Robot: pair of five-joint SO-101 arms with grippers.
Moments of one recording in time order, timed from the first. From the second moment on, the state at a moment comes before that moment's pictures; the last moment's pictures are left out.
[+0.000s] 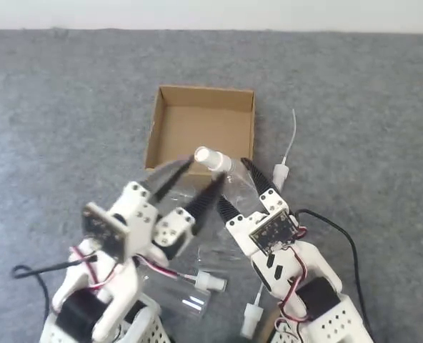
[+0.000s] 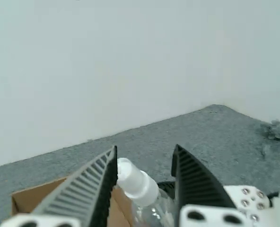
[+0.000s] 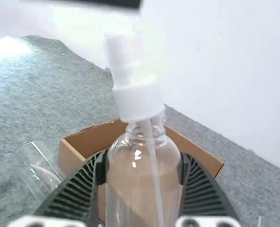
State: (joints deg) left arm 27.6 -96.6 66.9 46.7 6.1; right arm -35.7 -103.2 95.3 23.9 13.8
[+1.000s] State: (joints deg) left arm 29.5 -95.9 81.5 28.2 3.6; right arm -36.5 -103.2 95.3 26.3 13.8
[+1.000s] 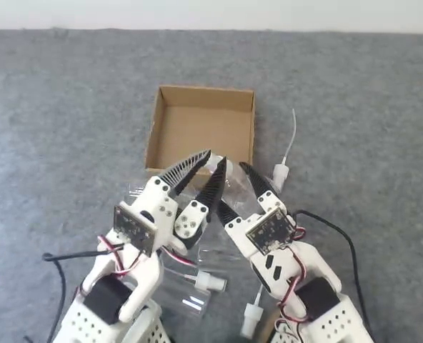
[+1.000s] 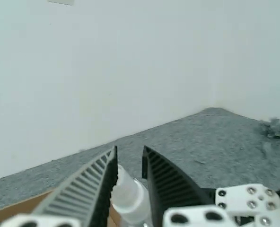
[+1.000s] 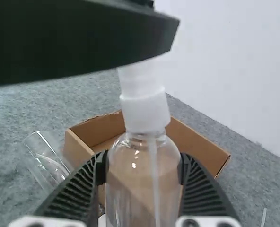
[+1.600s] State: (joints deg) left arm 29.8 -96.2 73.1 41.2 2.9; right arm -32.2 -103.2 95.3 26.3 10.3
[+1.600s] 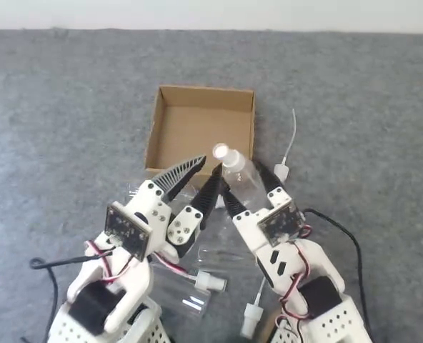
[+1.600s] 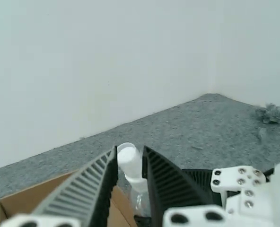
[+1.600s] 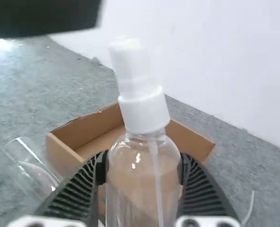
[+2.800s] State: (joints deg) left arm 17.1 -96.2 74.2 54.7 11.8; right arm -24.0 -103.2 84.8 32.3 3.1
